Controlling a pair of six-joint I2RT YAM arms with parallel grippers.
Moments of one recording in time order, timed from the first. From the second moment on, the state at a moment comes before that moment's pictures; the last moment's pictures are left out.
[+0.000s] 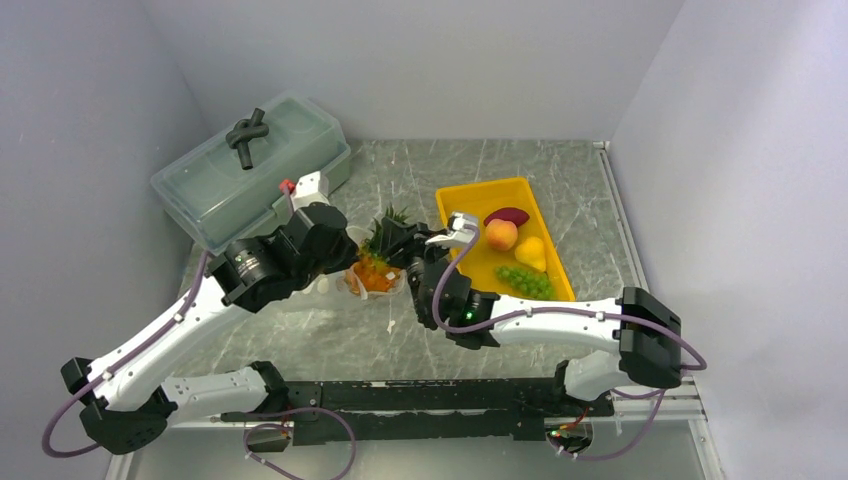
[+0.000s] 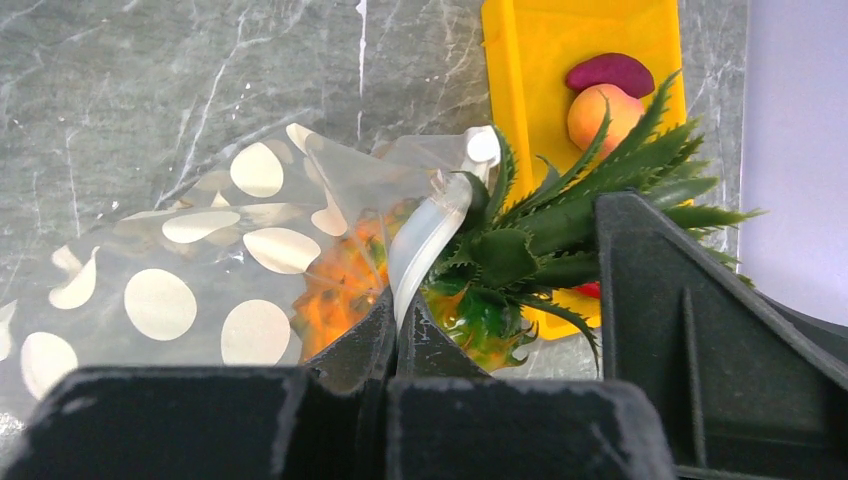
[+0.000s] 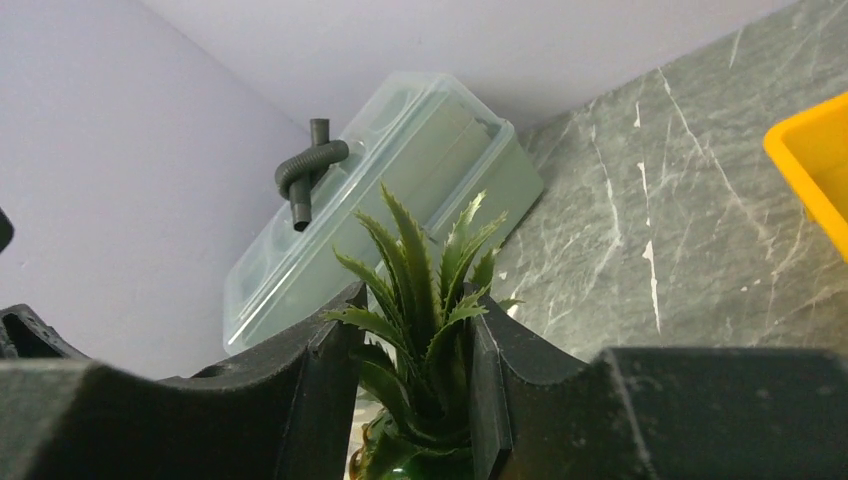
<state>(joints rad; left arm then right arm) -0.88 1.06 1.30 -0.94 -0.47 -0.94 1.27 1.43 0.93 0.66 1.04 0.63</state>
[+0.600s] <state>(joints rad) -0.86 0.96 1.22 -0.88 -0.46 -0.94 1.27 1.34 0.93 0.62 0.97 0.46</state>
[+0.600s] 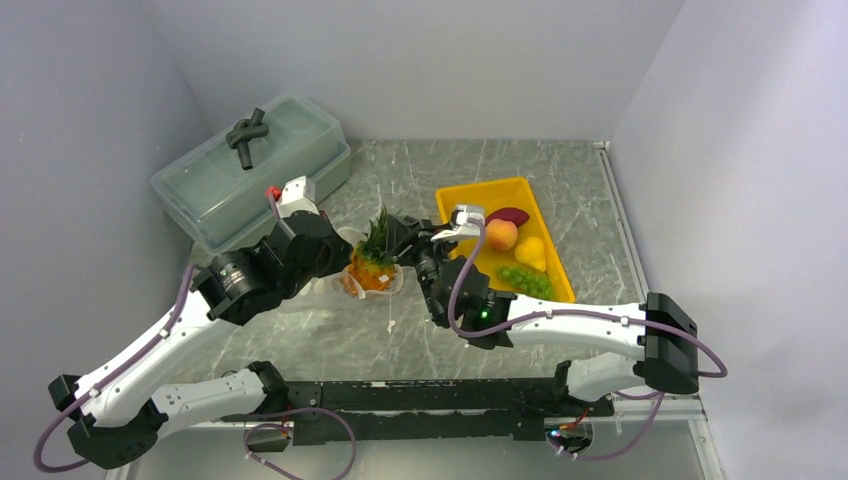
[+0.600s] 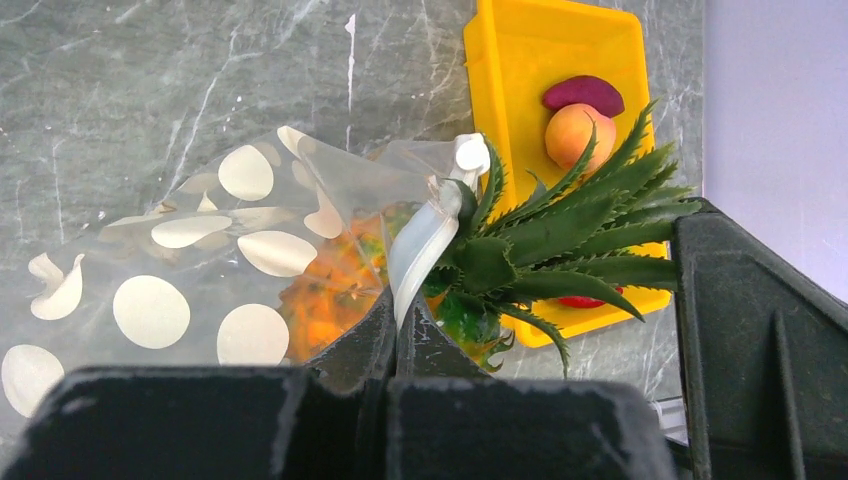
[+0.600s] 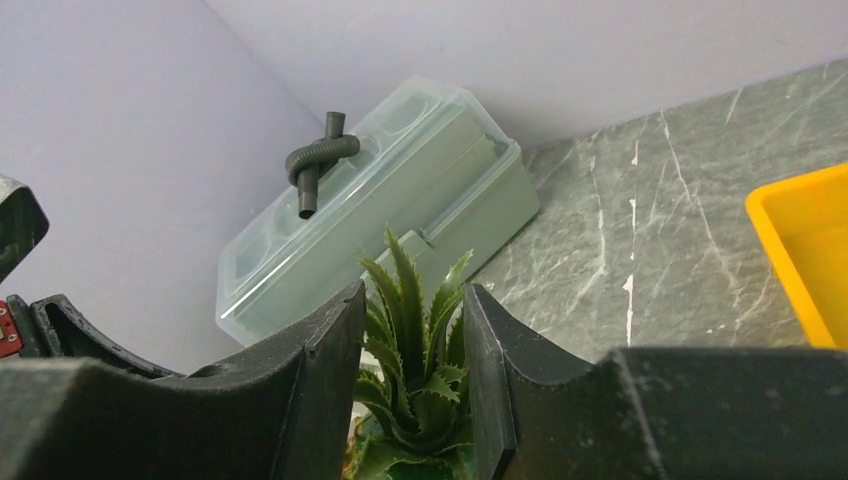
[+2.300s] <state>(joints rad) -0.84 0.97 1.17 -0.77 -0.41 -0.82 1.04 1.19 0.95 0.04 0.88 0.43</state>
